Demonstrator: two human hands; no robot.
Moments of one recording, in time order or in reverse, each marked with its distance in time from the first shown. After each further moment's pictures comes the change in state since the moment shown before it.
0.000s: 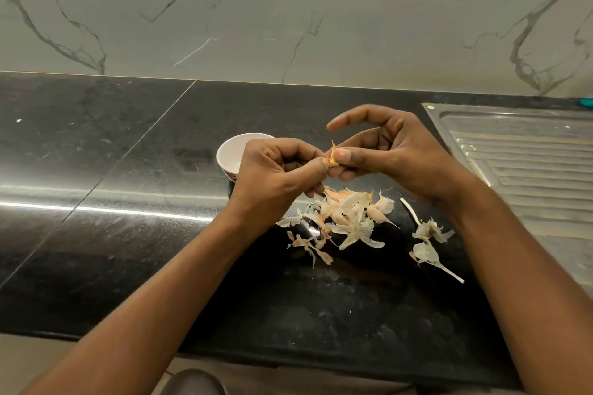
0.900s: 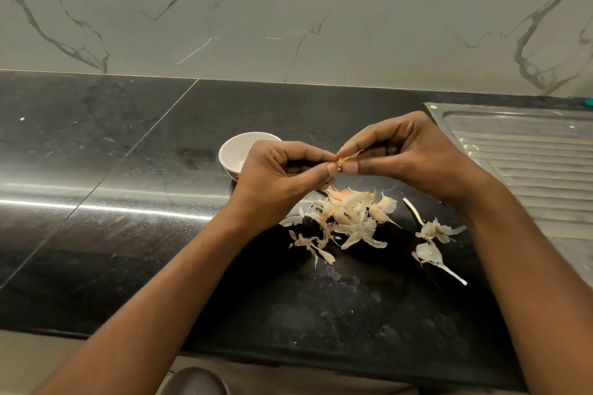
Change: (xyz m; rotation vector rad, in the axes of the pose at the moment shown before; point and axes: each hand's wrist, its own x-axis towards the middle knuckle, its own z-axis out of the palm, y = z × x) left_hand 0.000 -0.006 -0.005 0.066 -0.047 -0.010; right_hand -0.004 0.000 -0.012 -0.223 -0.031 -0.080
